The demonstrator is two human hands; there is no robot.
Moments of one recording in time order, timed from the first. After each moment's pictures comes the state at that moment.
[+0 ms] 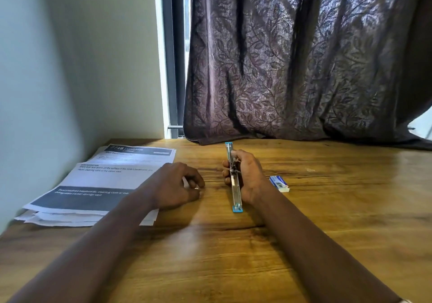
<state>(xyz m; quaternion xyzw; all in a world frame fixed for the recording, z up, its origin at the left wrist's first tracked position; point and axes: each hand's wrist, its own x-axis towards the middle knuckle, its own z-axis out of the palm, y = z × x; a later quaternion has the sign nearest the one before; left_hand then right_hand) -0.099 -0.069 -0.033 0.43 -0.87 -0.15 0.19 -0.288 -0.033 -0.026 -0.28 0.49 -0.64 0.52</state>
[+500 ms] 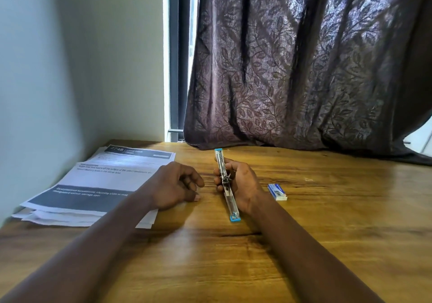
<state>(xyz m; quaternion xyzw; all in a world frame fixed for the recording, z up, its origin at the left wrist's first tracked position) -0.094 -0.073 -0.038 0.41 -0.82 -0.29 0.28 -0.283 -0.033 -0.030 -0.31 0.48 -0.61 0.55</state>
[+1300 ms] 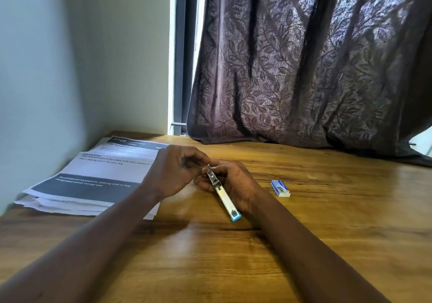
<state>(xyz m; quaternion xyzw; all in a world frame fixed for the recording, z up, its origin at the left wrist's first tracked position) -0.102 -0.064 -0.032 0.33 -0.80 -0.20 0.46 -0.270 -0.030 -0.038 -0.39 0.40 -0.56 0.62</state>
